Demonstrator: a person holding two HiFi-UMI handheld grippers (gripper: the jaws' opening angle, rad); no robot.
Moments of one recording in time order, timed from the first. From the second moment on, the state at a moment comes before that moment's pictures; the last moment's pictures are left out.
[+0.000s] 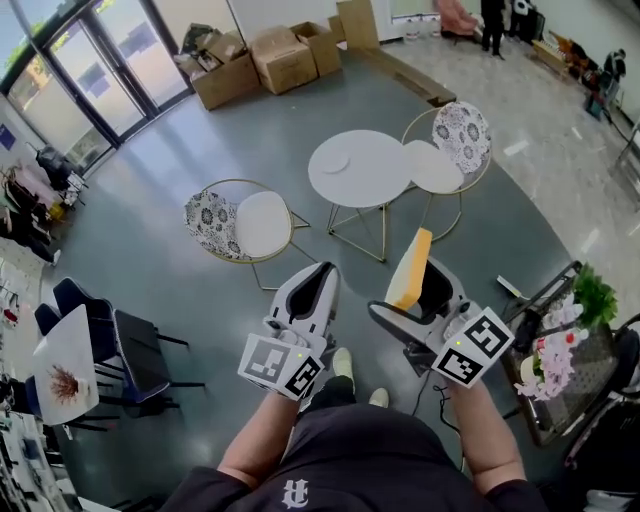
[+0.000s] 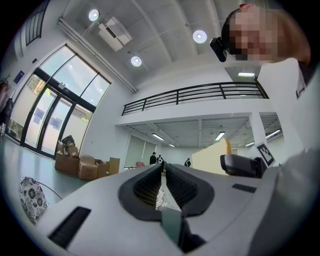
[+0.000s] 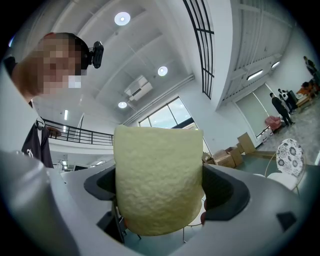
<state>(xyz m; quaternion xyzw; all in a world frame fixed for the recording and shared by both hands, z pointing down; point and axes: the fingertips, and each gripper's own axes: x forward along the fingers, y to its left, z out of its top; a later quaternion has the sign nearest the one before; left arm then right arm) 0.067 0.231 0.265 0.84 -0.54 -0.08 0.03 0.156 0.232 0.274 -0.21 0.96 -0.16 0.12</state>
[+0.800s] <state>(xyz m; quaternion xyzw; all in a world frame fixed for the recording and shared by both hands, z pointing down) -0.048 -0.003 0.297 0.85 -0.52 -0.07 0.03 0.042 0.012 0.300 -0.25 0.95 -0.16 0.08</state>
